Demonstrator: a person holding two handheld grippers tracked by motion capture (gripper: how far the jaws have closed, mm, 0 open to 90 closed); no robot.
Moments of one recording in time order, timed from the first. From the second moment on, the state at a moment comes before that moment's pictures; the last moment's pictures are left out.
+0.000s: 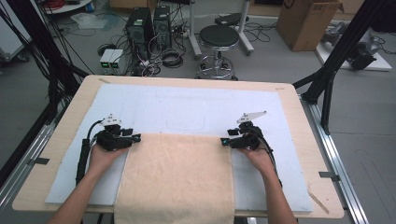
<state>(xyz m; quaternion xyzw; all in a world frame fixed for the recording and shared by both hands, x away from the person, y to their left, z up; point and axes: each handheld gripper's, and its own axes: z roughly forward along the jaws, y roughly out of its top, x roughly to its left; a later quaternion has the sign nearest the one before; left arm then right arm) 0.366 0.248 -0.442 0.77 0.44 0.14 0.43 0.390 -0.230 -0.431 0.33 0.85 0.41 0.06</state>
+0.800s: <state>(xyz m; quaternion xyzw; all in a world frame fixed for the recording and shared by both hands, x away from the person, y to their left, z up) 0.431 0.225 -0.395 0.76 0.45 0.20 0.42 0.448 -0.219 -0.383 0.34 0.86 0.37 0.11</state>
